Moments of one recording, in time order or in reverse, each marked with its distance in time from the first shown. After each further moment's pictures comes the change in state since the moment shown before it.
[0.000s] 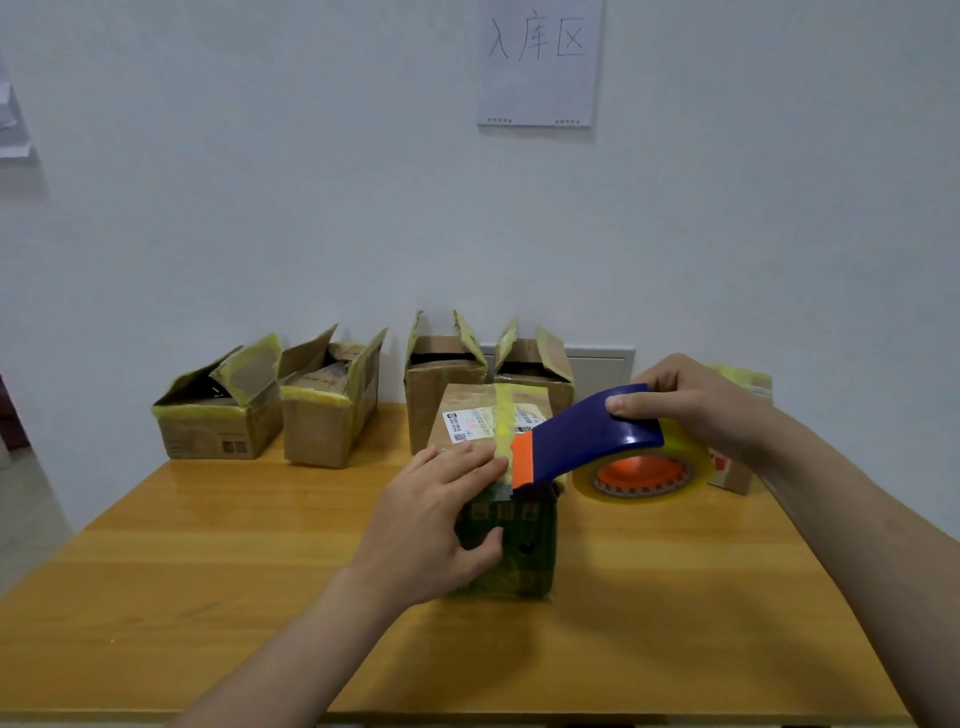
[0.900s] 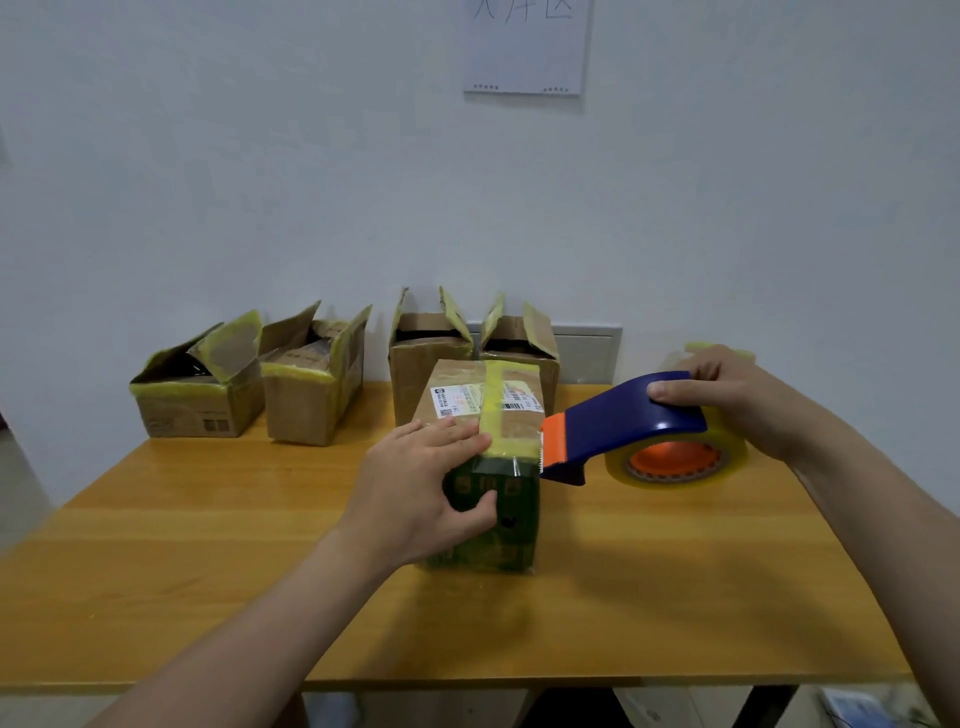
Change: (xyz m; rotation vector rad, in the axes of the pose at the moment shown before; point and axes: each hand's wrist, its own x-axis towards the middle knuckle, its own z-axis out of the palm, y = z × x) left_hand 0.010 0.016 -0.010 0.065 0.002 -0.083; right_hand -0.029 0.033 -0.027 0.065 0.063 0.019
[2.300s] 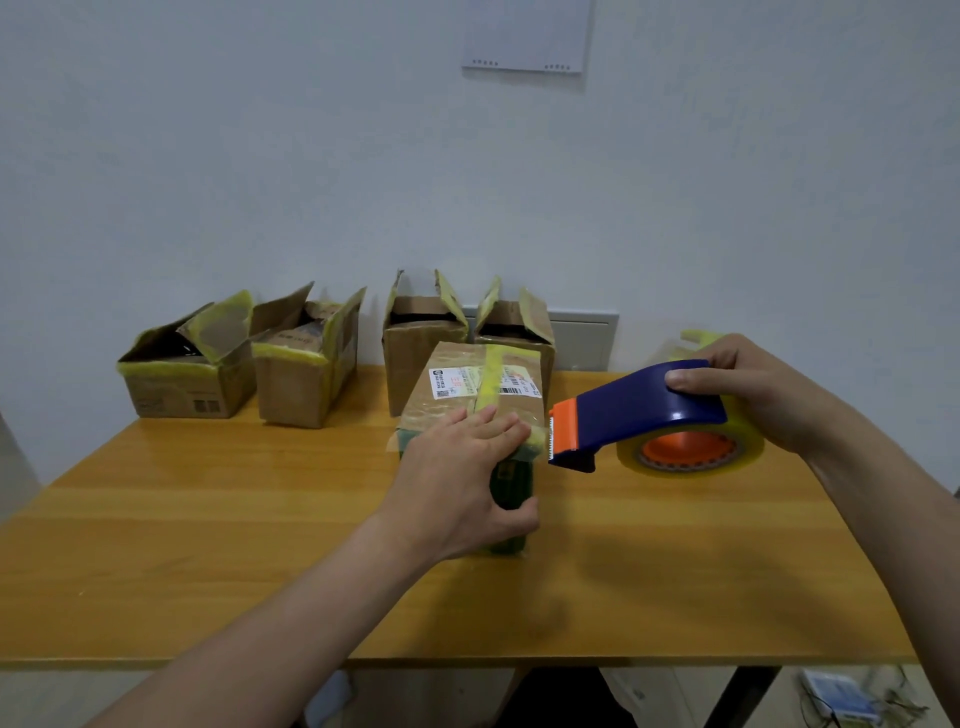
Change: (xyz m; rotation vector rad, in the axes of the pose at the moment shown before) left_hand 0.008 0.047 0.003 0.075 -0.151 0.052; right_hand -0.010 0.002 -0.008 -0.018 -0.011 0.006
